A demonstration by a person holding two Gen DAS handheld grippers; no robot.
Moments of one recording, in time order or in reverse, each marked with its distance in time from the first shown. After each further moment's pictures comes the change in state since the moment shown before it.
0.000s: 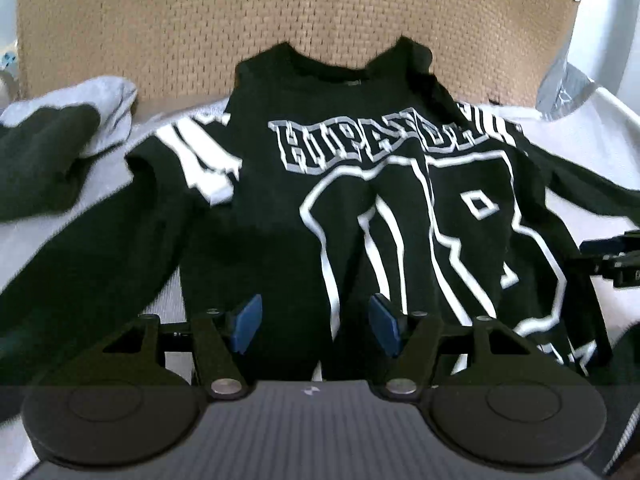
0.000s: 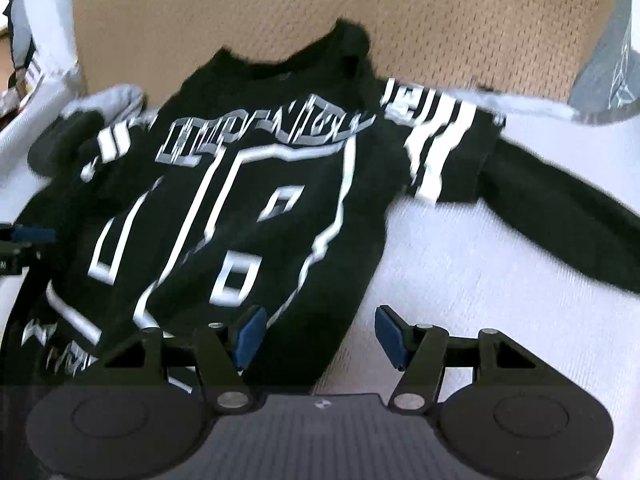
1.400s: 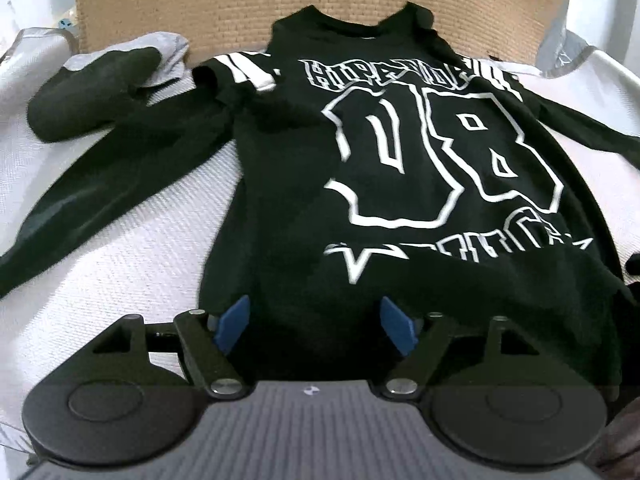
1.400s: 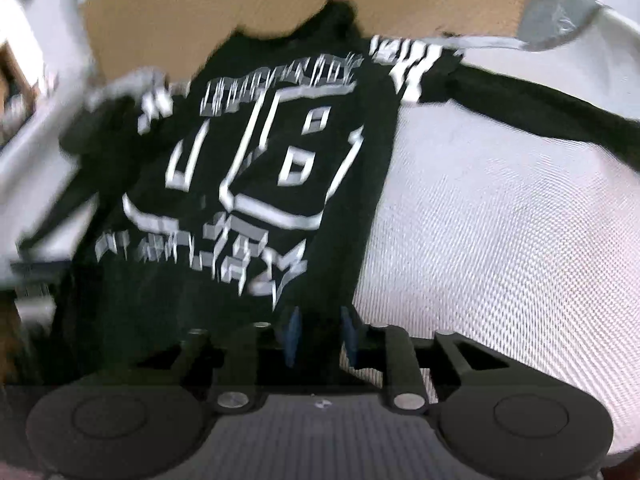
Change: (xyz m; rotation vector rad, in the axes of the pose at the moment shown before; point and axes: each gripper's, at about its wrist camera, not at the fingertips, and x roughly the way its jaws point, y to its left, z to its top) left arm -0.062 0.001 -0.095 -0.009 0.021 0.105; right arm -0.098 0.033 -0.091 0.155 0.025 0.025
